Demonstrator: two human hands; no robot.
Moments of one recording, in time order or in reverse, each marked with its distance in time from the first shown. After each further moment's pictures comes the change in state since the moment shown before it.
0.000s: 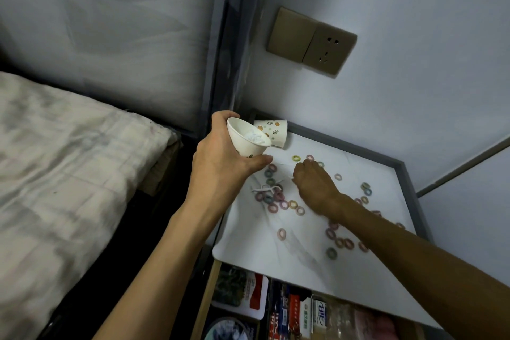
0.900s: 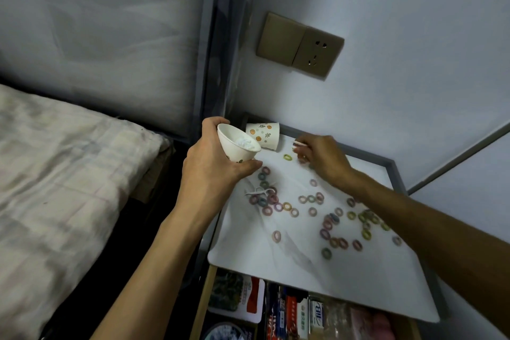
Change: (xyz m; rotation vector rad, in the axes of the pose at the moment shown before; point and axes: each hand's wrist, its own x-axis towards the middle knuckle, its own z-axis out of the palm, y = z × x) left_hand 0.003 -0.008 -0.002 0.031 -0.018 0.006; right_hand 0.015 0.034 -0.059 0.600 0.173 0.142
